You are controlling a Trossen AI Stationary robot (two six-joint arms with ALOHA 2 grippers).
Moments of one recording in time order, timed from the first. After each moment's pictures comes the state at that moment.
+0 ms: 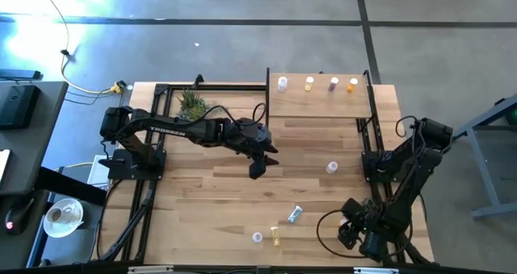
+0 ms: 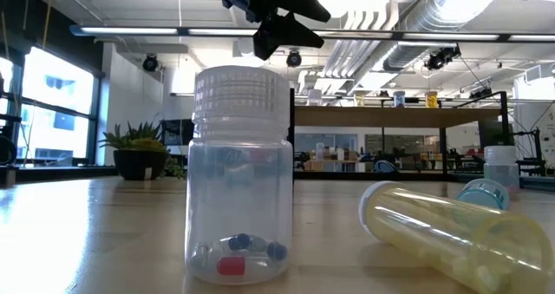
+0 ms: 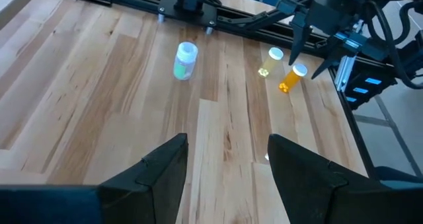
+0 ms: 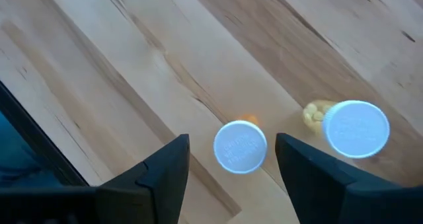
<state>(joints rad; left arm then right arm) 0.11 1.66 1.24 -0.15 0.12 -0.23 1.10 1.53 0.95 -0.85 0.30 1.86</state>
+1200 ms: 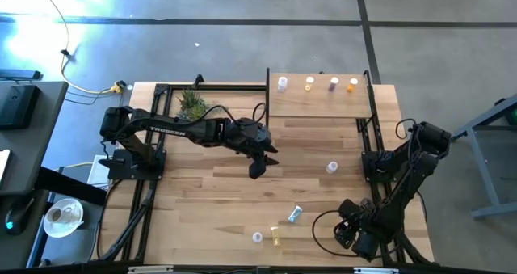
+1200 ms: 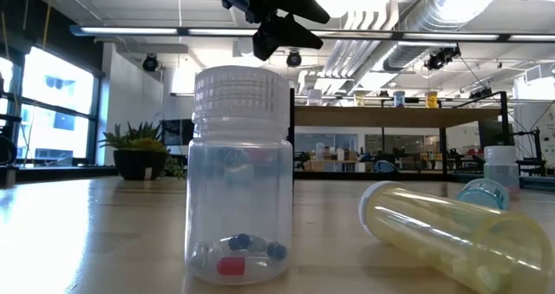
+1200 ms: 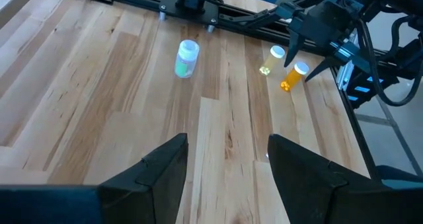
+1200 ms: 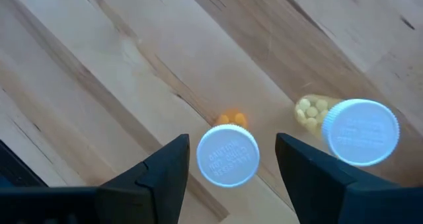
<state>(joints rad) 0.12 1.66 1.24 -0.16 0.12 -0.23 1.06 1.59 0.95 -0.85 0.22 1.83</state>
